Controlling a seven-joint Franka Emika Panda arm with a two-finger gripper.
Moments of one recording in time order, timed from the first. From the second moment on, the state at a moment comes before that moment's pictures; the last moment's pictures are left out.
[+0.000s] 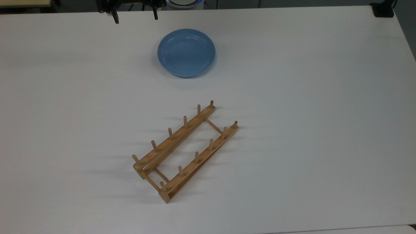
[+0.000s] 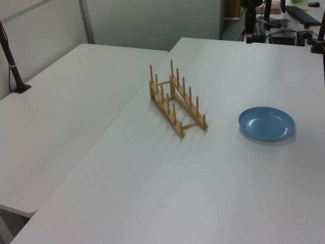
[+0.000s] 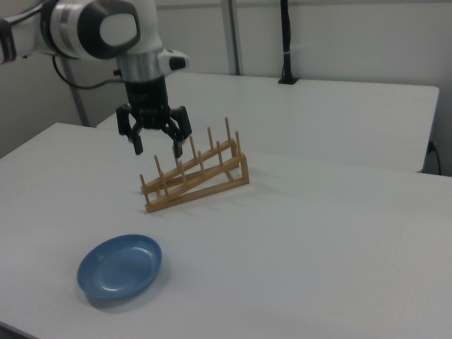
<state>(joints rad) 0.01 0.02 -0.11 -1.65 -0.04 1.60 -0.32</state>
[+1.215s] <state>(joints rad) 0.09 0.25 -0.09 -2.00 -0.18 1.90 -0.58</state>
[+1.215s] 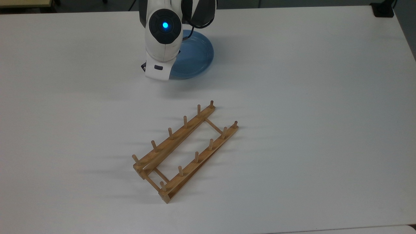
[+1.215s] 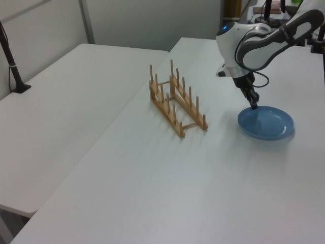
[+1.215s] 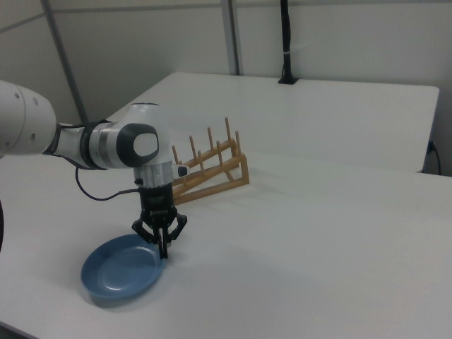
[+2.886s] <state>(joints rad) 0.12 0.20 -0.09 -1.50 -0.38 2.08 0.13</state>
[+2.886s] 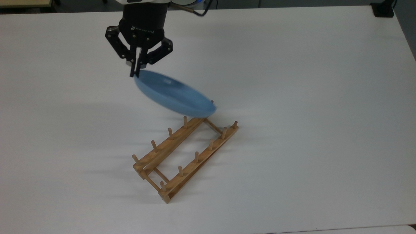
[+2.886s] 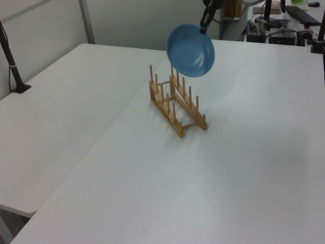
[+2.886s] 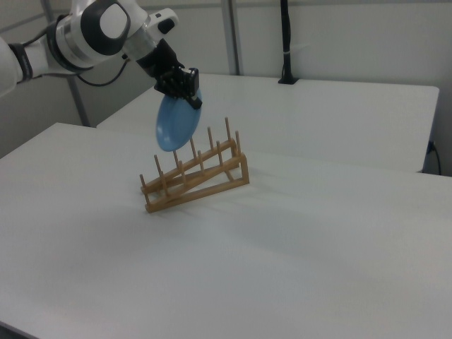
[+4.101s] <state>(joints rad) 0.25 0.33 -0.08 -1.53 -0.84 2.09 0.64</state>
